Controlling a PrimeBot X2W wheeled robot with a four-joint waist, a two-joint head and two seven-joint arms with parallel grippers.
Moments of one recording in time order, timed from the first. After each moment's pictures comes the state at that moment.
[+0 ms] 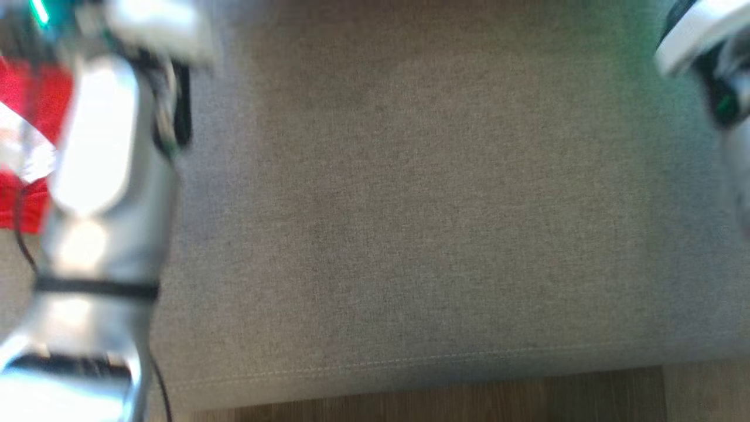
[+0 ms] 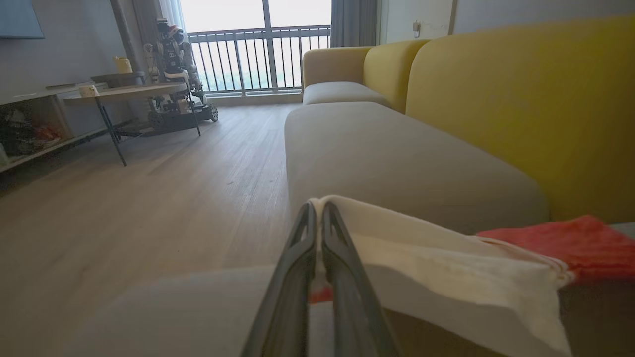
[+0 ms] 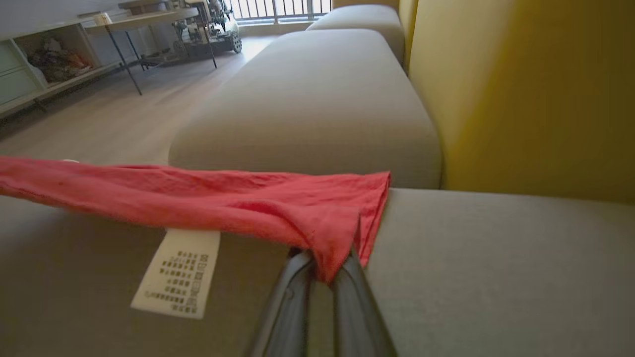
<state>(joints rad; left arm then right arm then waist) -1.00 0.12 -0.27 0.63 -0.22 0.13 -0.26 -1.11 -0.36 0.33 0.89 0.50 0.13 -0.19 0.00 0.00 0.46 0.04</state>
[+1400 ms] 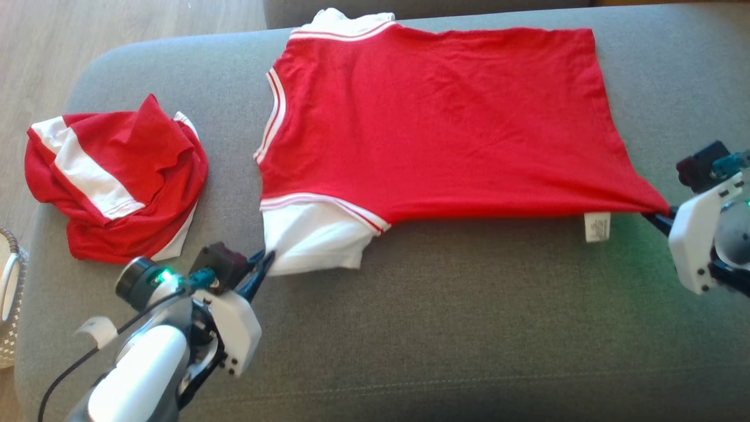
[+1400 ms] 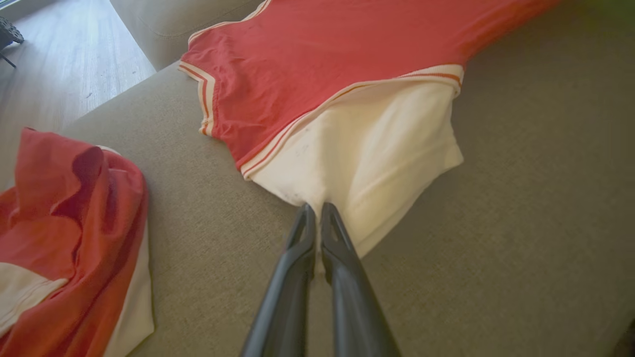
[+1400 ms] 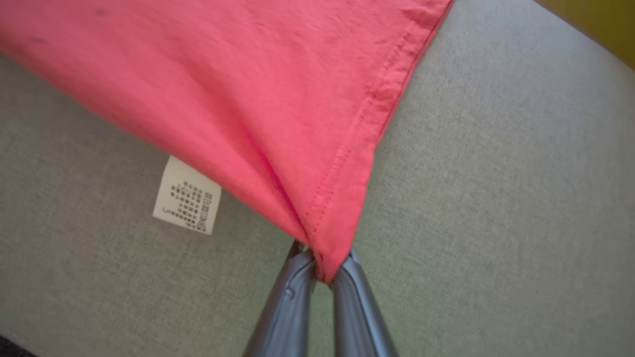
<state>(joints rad) -0.36 0.36 -0.63 0.45 -0.25 -0.12 -0.03 -0.79 -0.76 1.05 0.66 0.87 0.13 0.17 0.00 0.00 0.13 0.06</state>
